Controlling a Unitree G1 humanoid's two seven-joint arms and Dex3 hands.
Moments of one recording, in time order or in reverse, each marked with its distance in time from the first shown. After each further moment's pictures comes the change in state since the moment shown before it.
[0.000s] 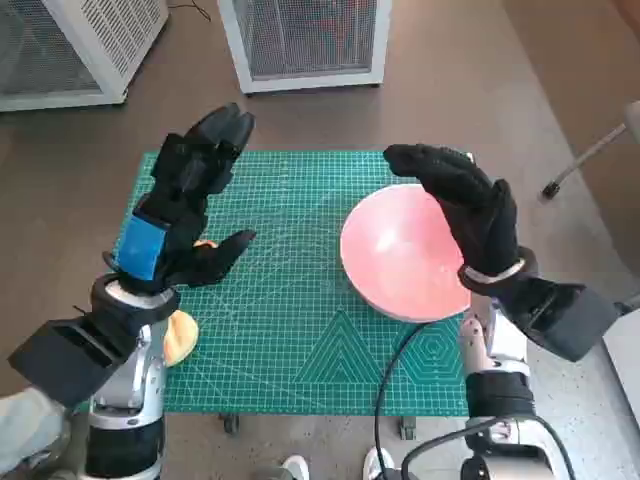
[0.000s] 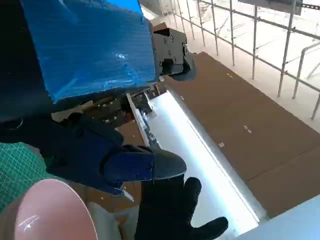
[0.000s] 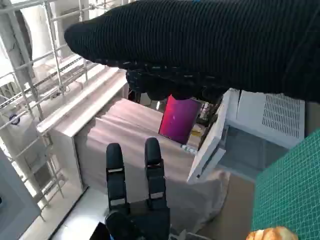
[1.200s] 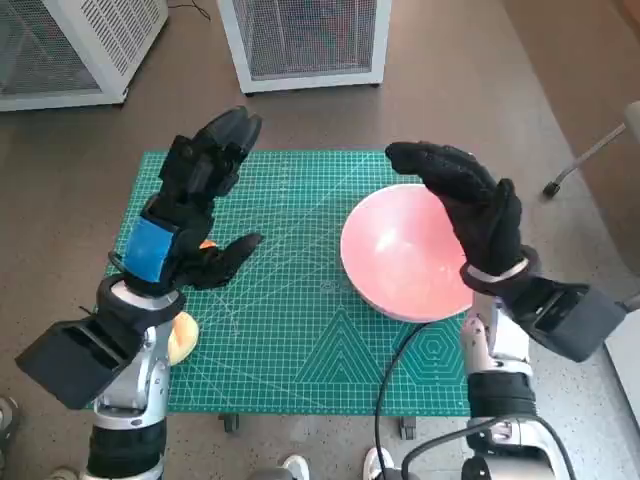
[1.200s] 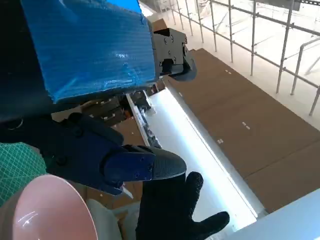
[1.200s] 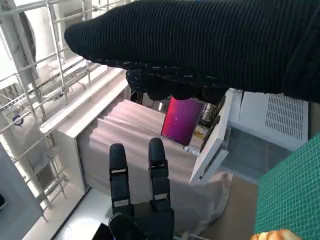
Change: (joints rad) left arm 0.002 -0.002 -0.020 0.000 0.005 -0.008 0.000; right arm -0.001 -0.023 -0.022 -0.008 0.025 0.022 0.011
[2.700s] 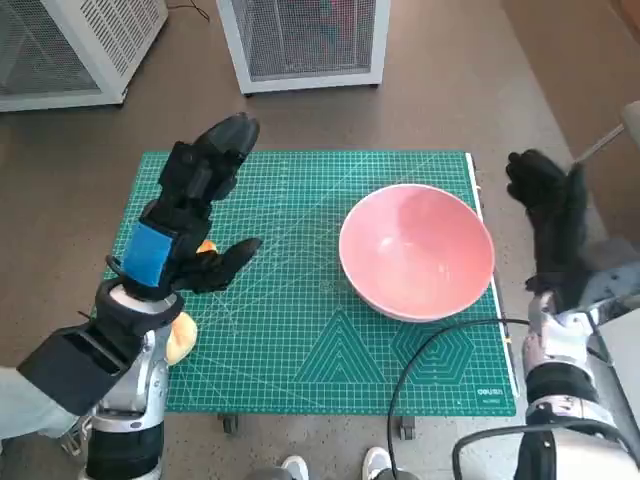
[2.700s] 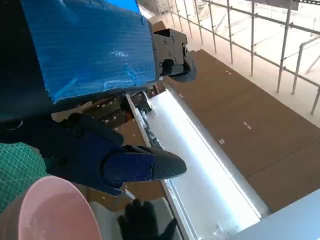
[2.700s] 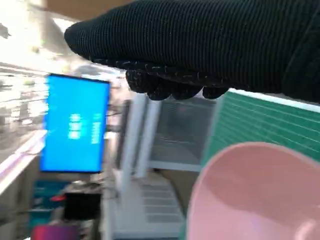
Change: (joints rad) left arm 0.015 0.000 0.008 0.003 0.017 -0.026 0.003; right arm -0.125 -0.205 -0.092 0.650 -0.304 0.022 -0.554
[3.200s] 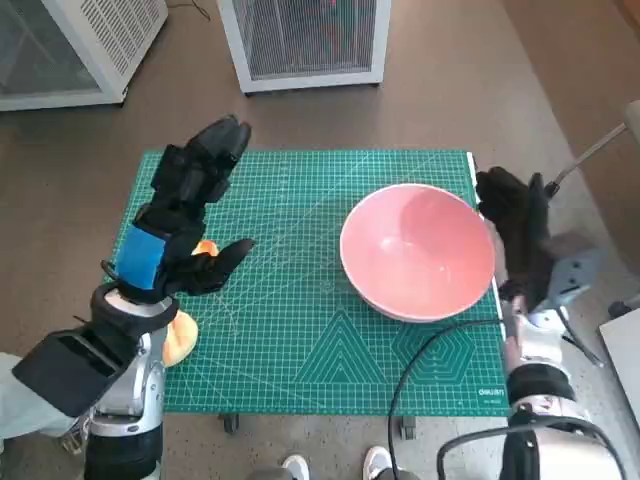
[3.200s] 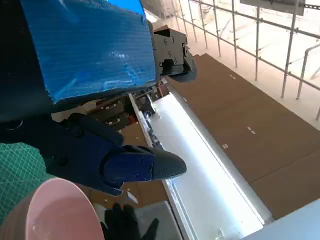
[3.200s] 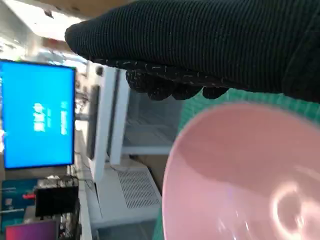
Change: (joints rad) left arm 0.036 0.001 0.024 -0.036 -0.027 0.029 0.000; right arm -0.001 0.080 0.007 0.017 -0.026 0.105 -0.015
